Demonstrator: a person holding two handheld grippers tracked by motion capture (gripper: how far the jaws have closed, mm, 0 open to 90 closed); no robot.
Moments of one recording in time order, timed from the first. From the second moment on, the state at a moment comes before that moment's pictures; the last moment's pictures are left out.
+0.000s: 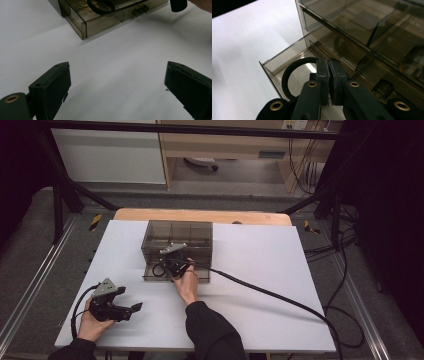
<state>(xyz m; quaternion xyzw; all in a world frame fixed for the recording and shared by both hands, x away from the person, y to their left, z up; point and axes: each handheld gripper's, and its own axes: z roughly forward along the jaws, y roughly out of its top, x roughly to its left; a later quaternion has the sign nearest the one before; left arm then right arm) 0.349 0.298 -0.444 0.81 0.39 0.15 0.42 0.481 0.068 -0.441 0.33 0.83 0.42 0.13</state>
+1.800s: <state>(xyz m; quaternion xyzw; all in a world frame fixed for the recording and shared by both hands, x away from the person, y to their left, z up) 0.349 0.297 -0.445 0.81 0.39 0.15 0.41 0.423 -0.005 -0.405 0.33 0.83 0.43 0.10</state>
